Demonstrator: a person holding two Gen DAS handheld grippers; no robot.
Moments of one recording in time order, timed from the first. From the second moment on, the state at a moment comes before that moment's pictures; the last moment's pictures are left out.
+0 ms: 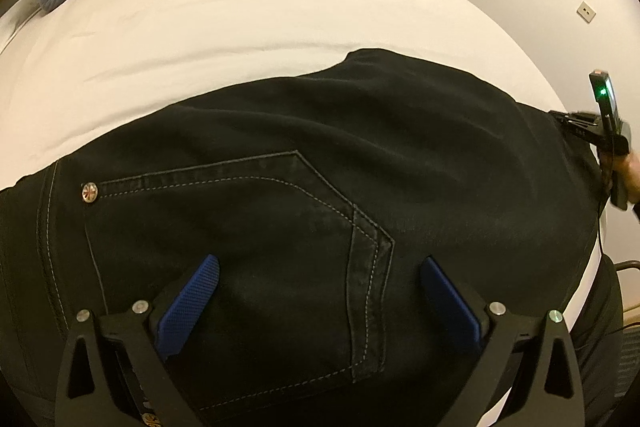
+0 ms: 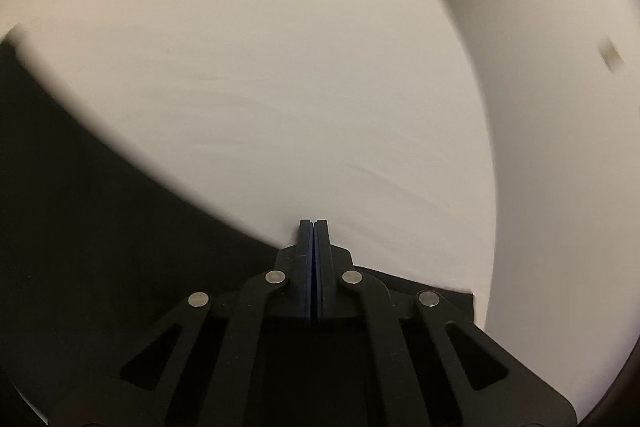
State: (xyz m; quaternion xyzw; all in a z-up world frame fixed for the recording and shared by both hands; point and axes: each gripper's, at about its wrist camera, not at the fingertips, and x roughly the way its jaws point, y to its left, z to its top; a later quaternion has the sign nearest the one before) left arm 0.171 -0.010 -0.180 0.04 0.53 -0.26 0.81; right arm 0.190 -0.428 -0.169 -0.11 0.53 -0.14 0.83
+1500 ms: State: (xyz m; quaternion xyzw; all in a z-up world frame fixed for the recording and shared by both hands) left arm 0.108 0.246 -0.108 -0.20 0.38 -0.11 0.90; right arm 0.217 -0.013 -0.111 0.09 0.48 0.24 0.84
